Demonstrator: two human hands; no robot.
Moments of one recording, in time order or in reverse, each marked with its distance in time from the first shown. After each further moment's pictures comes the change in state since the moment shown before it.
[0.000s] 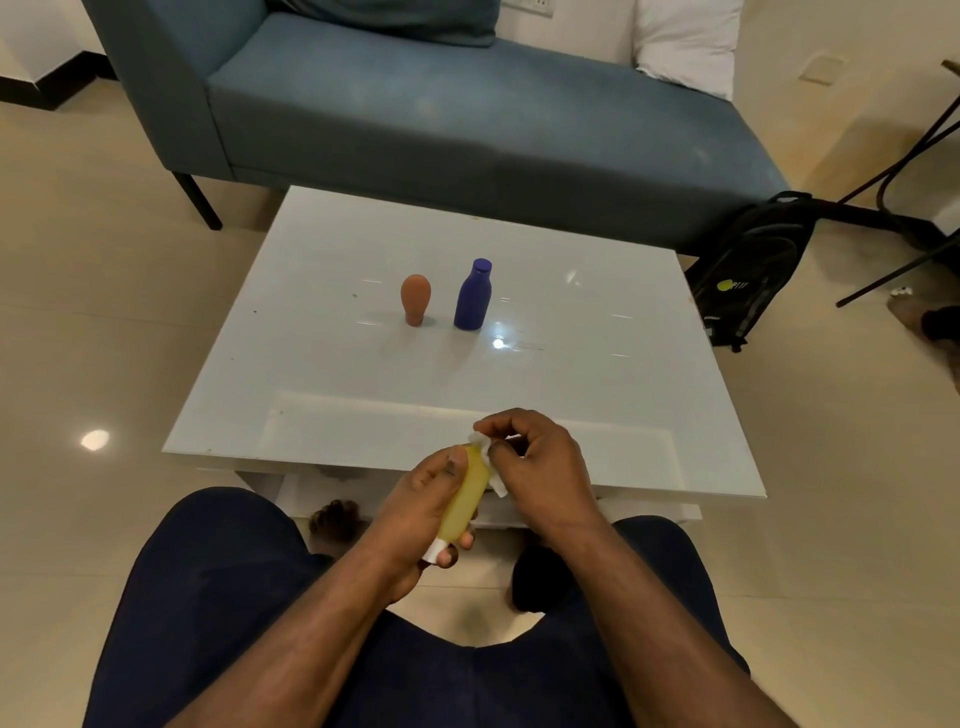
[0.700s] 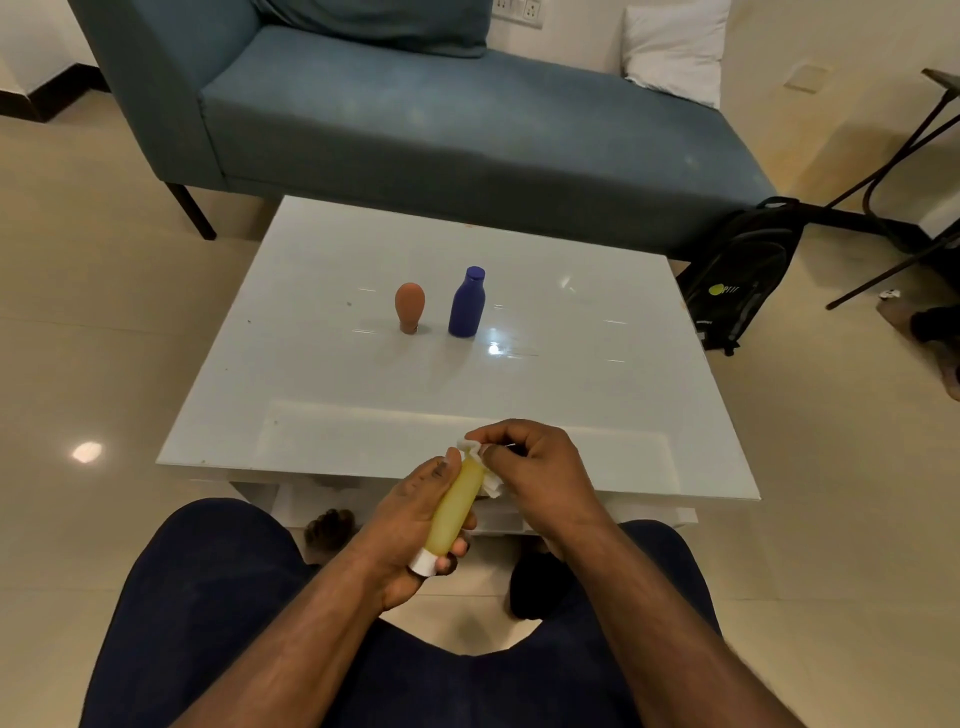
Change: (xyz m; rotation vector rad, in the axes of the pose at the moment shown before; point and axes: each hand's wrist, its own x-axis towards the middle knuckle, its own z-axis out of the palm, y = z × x) left_hand 0.000 0.002 -0.002 -0.081 -0.028 -0.069; right_hand -0.004 -0.016 -0.010 0.168 -0.077 0.118
